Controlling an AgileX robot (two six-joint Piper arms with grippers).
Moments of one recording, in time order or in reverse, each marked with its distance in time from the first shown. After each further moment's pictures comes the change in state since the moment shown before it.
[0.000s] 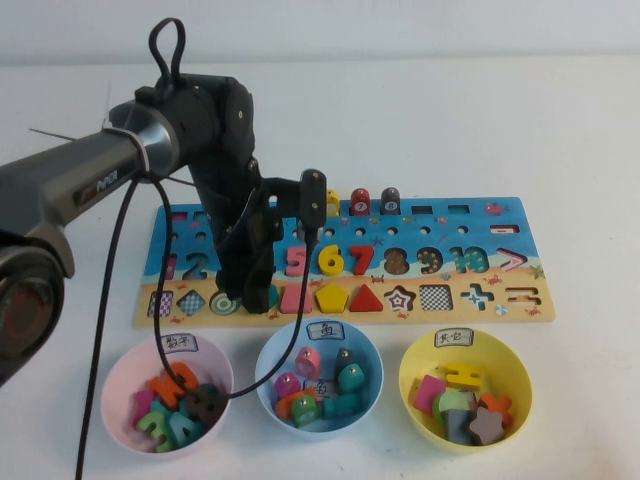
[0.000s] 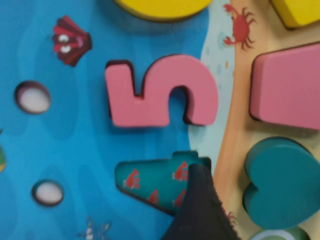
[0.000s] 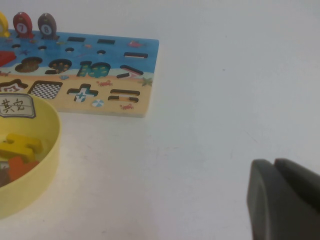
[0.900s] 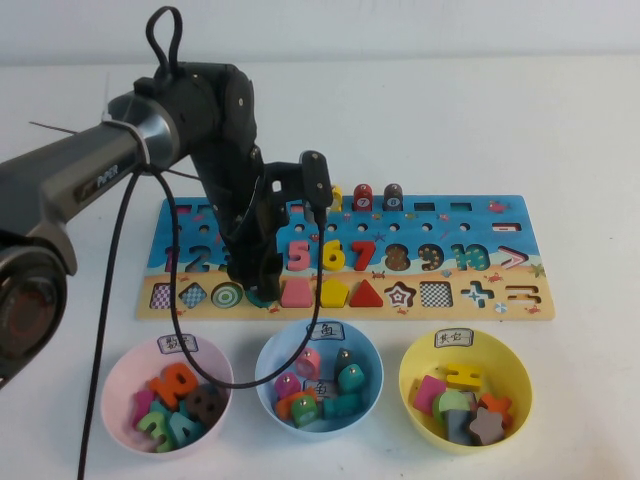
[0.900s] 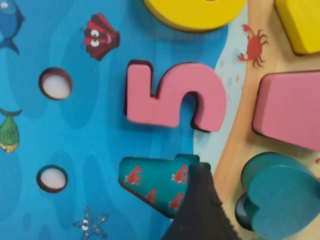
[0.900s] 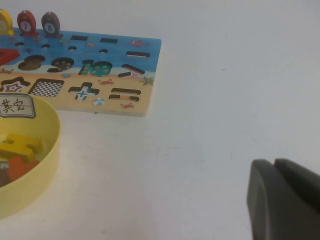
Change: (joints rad) right arm 0.000 0.000 0.000 0.000 0.000 0.000; left arm 0.000 0.008 -0.049 -0.019 0.010 -0.114
